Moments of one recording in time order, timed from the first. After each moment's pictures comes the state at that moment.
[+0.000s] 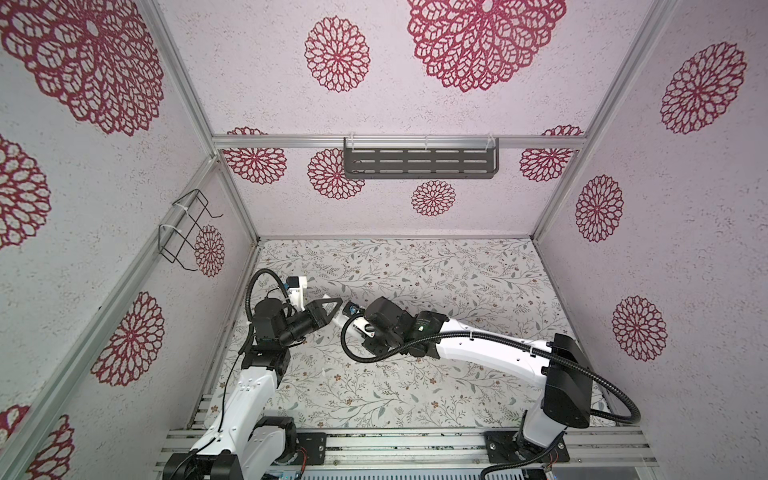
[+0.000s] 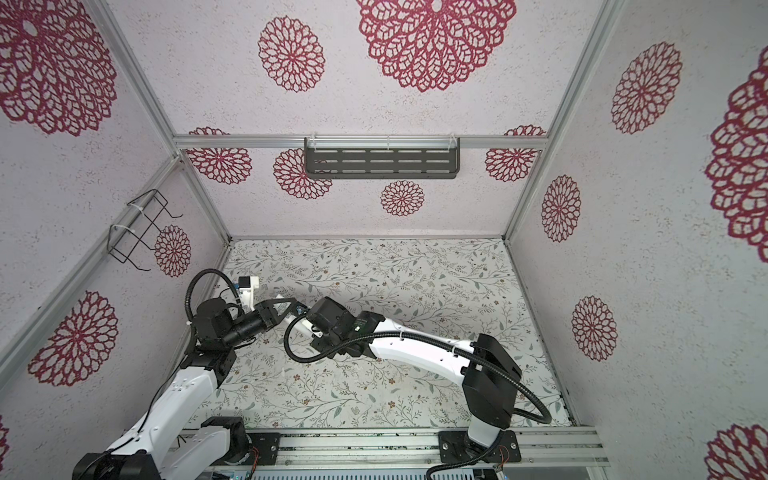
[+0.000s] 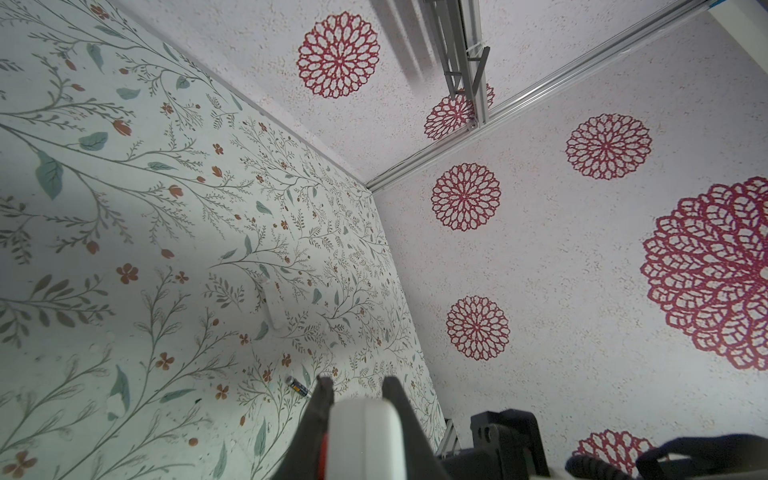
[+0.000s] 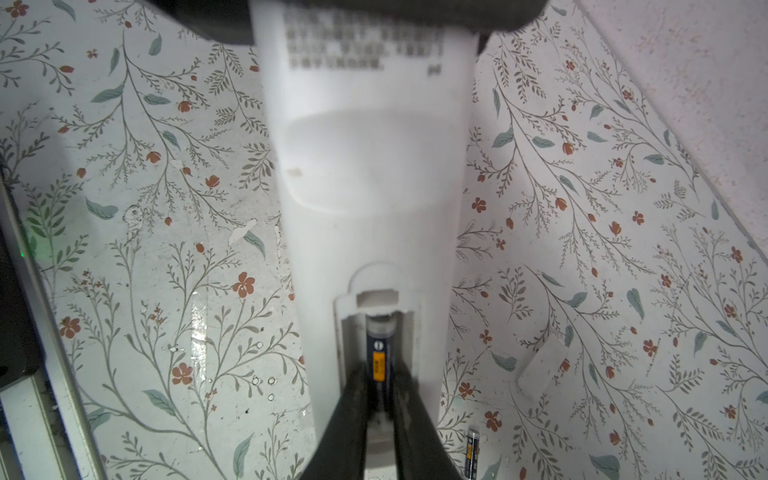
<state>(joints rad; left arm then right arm) -0.02 0.98 0.49 0.25 0.77 -0.84 1.12 1.70 1.40 -0.52 0.16 -0.05</state>
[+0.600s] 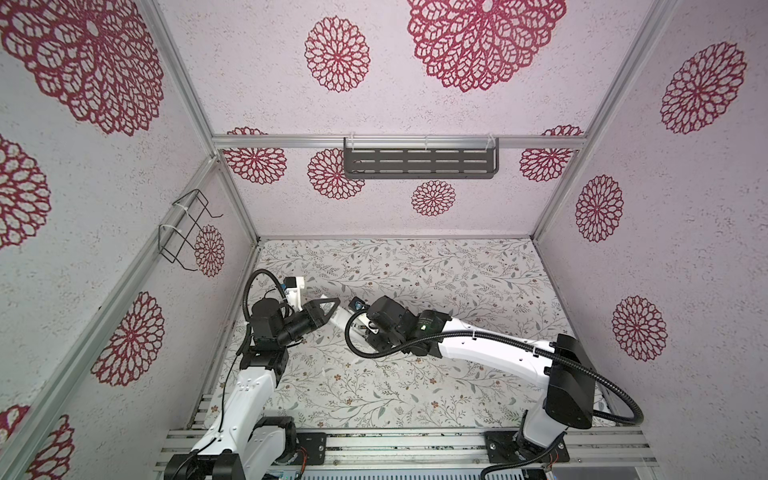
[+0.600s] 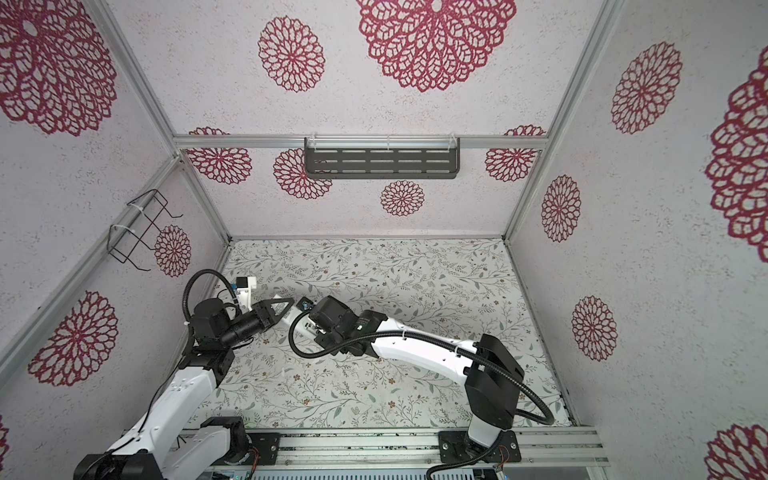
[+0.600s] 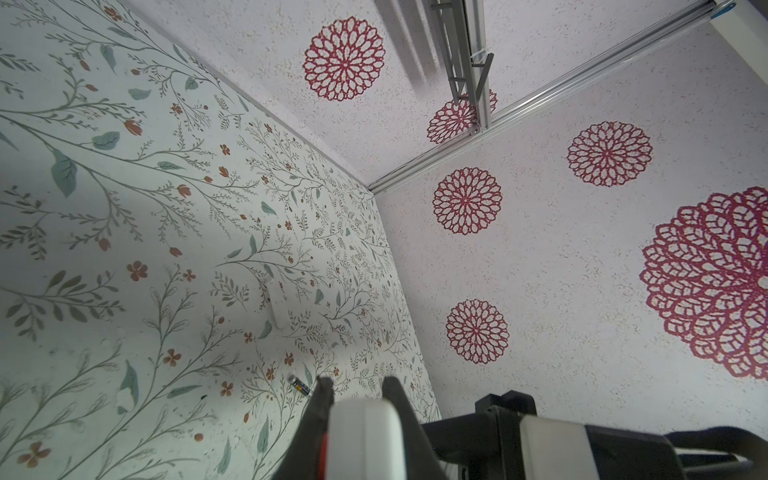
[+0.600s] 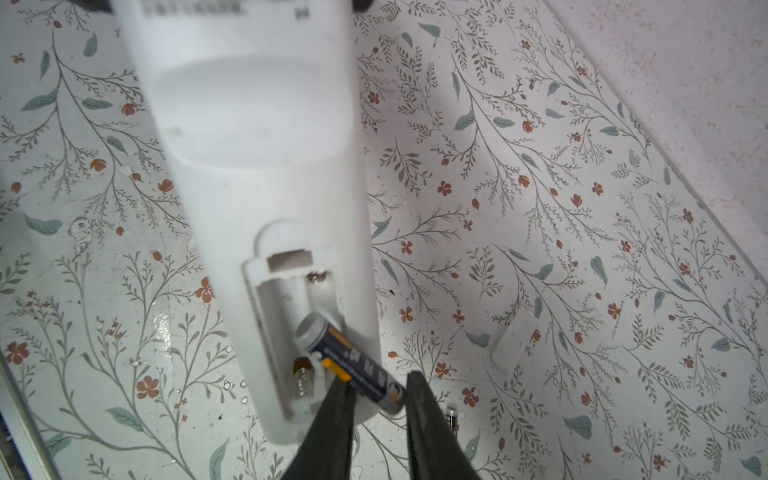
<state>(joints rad) 0.00 0.98 0.49 0.24 0.78 -0.84 1.11 1.68 1.39 -0.54 0.23 -0.01</state>
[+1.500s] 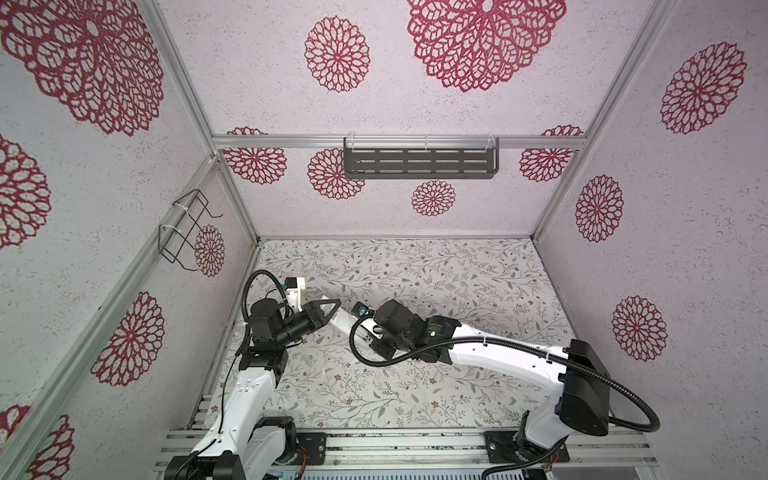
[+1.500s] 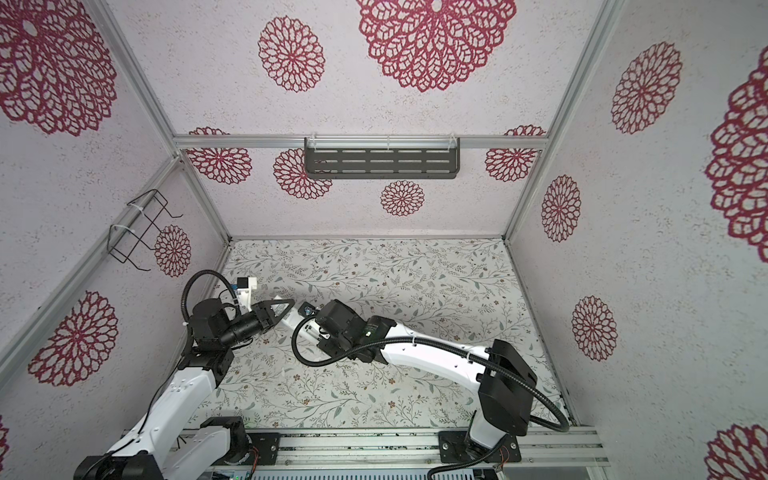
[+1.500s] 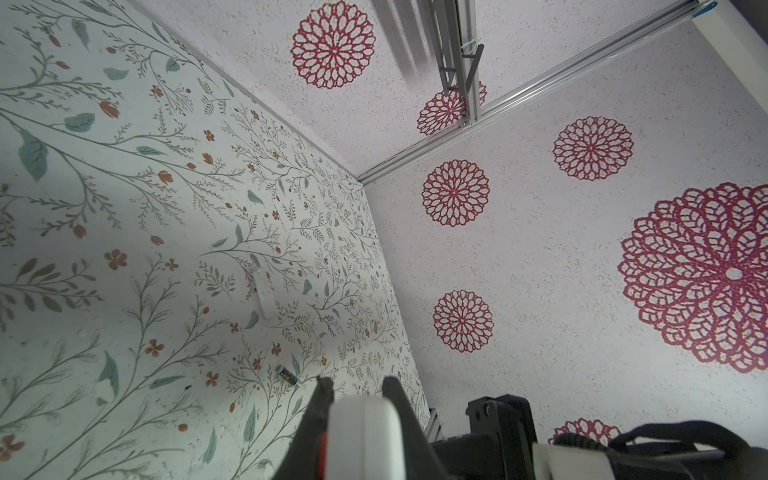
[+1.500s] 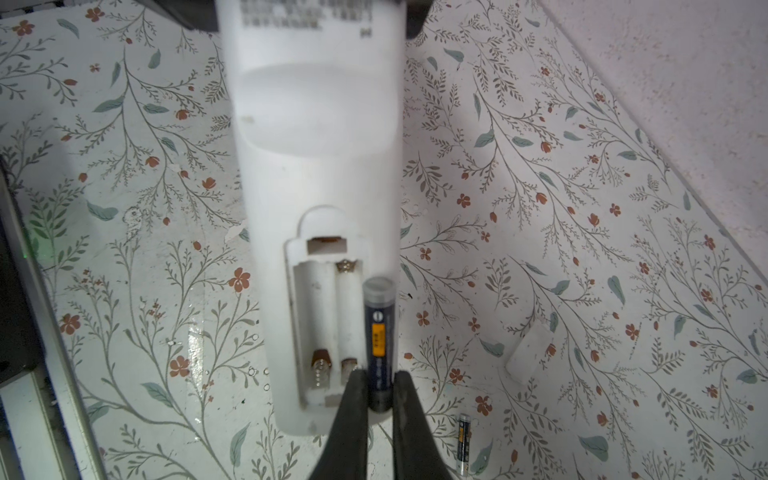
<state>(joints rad) 0.01 0.97 0.49 0.24 0.83 -0.87 1.12 1.60 1.30 -0.47 0.17 -0.05</state>
